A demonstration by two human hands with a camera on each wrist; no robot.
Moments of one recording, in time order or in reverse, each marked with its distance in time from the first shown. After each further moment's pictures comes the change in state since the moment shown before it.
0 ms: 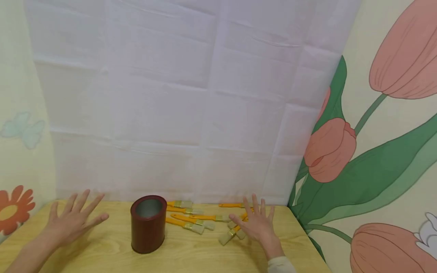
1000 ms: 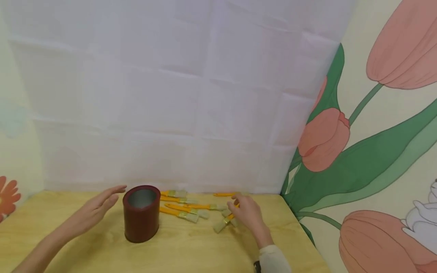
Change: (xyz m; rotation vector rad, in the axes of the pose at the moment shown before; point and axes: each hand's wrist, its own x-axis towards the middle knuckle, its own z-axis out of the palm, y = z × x) left_hand 0.021 0.080 -0.006 -0.754 0.020 0.207; right_hand 0.000 -0.016 -0.004 0.255 0.179 -0.143
